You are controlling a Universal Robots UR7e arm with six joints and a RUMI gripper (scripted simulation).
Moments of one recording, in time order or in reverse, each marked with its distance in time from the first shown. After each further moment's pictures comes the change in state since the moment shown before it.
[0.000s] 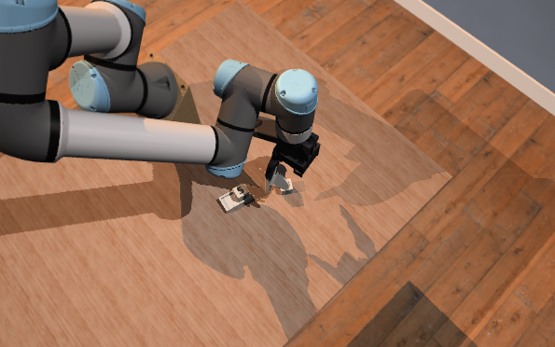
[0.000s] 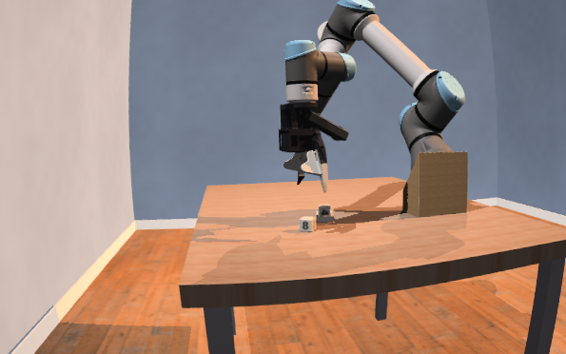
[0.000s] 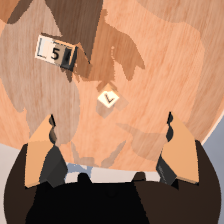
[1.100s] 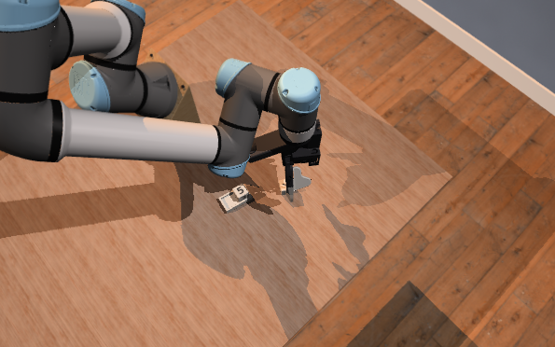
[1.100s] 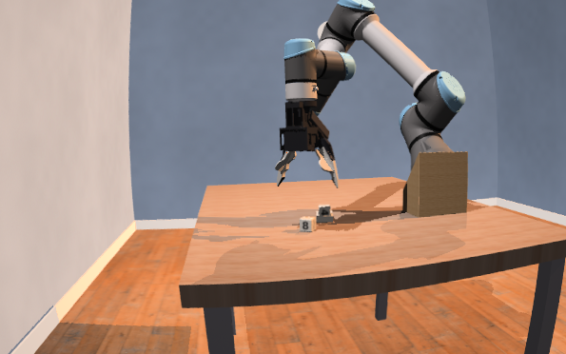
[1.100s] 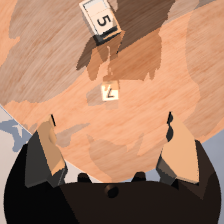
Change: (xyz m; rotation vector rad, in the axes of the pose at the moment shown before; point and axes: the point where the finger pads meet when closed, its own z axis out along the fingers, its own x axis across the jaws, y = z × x) arm -0.005 0.009 -0.003 -0.006 0.004 -0.723
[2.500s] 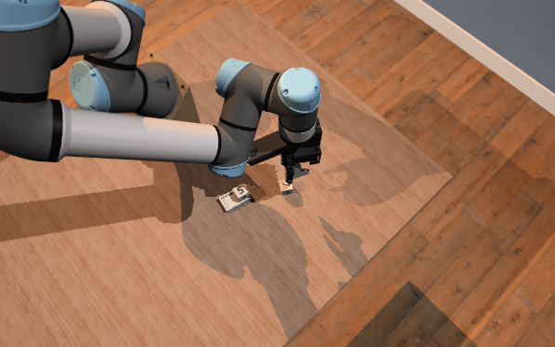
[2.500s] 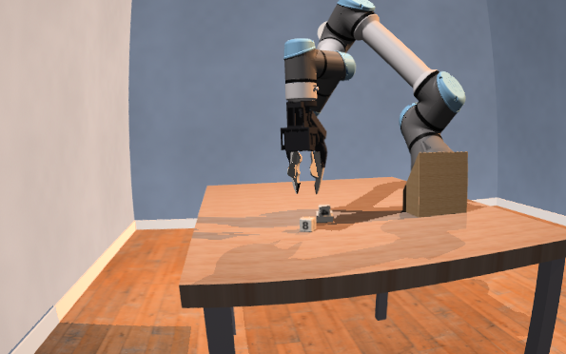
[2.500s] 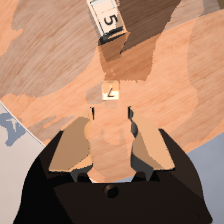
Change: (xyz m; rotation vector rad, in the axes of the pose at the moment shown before) arm -0.001 0.001 0.000 -0.002 0.000 -0.075
